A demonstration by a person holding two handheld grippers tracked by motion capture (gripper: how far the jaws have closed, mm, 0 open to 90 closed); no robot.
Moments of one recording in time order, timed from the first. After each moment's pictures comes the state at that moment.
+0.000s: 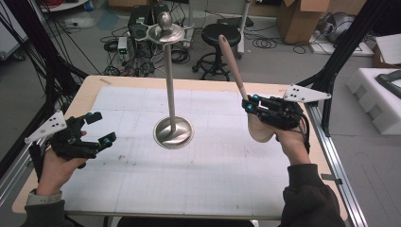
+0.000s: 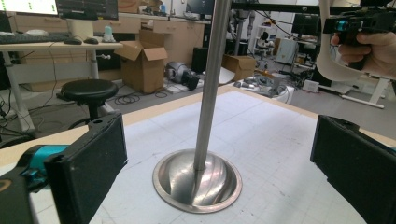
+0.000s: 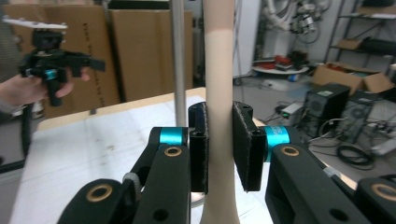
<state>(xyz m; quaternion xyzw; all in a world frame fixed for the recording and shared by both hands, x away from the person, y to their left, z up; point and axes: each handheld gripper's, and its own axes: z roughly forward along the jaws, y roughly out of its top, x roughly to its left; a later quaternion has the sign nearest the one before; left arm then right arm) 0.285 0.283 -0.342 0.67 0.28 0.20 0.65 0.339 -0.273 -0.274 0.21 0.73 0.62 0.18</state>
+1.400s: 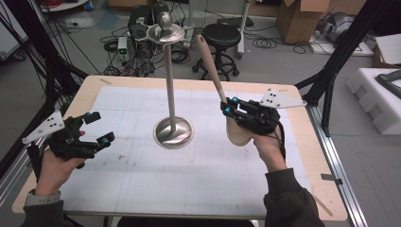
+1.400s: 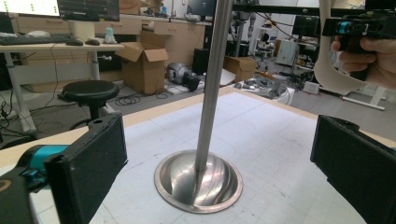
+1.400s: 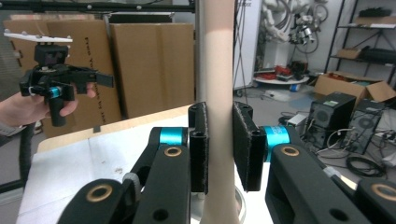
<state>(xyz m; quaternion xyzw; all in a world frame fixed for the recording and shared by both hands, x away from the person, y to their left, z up) 0.284 0.287 -0.341 0.67 0.28 0.21 0.66 0.329 -0.217 -0.281 0.21 0.72 0.64 0.18</state>
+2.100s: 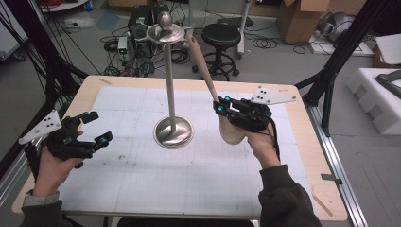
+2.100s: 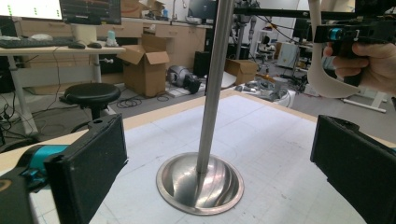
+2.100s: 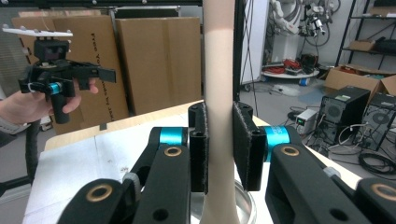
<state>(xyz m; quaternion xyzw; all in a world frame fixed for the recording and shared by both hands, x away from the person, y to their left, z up) 0.283 0.290 -0.339 0.66 0.28 0.21 0.66 0.338 -0.201 -0.284 0.21 0.72 0.64 0.16</state>
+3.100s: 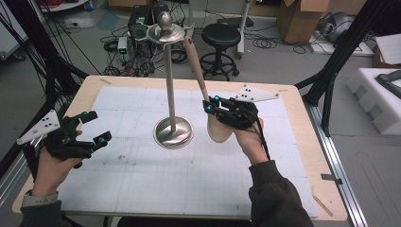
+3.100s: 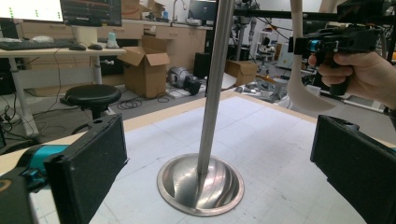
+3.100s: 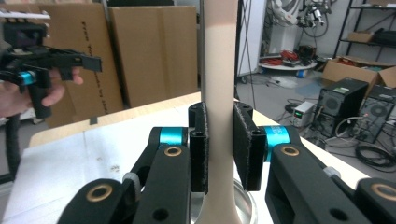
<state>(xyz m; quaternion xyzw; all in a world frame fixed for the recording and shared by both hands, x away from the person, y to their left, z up) 0.282 0.291 -0.338 0.66 0.28 0.21 0.66 0.352 -0.175 -0.293 0.22 0.74 0.62 0.17</state>
